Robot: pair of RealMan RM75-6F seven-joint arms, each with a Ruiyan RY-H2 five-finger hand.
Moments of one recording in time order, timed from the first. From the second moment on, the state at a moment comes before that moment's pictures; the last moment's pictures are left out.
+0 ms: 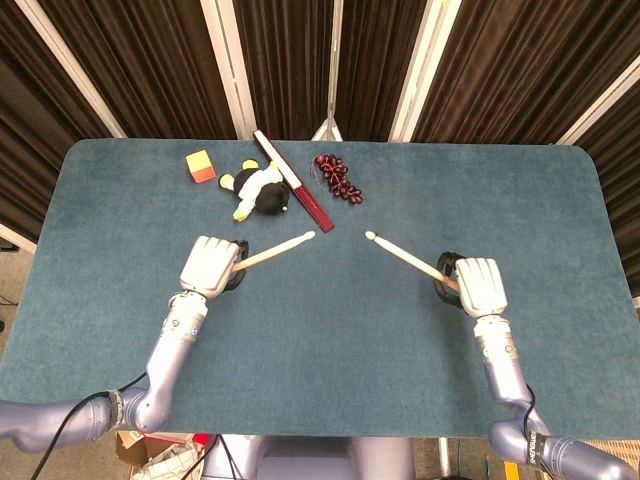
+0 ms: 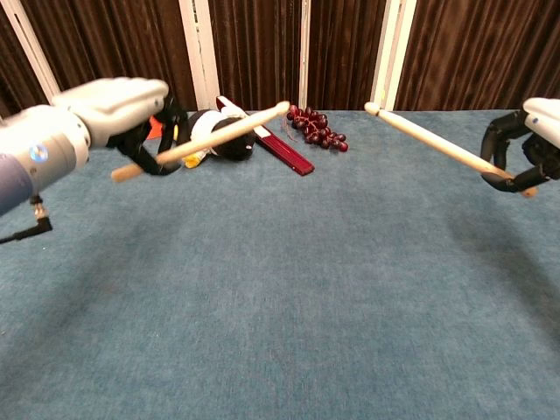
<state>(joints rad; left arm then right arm) -0.76 -1.63 -0.26 -1.57 1.01 1.18 0.67 0.47 -1.57 0.25 -1.32 -1.28 1.22 -0.16</state>
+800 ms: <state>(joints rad) -0.89 -1.62 -0.34 -1.77 0.98 1.20 0.80 0.52 -1.52 0.33 -1.62 -1.23 1.26 -0.33</state>
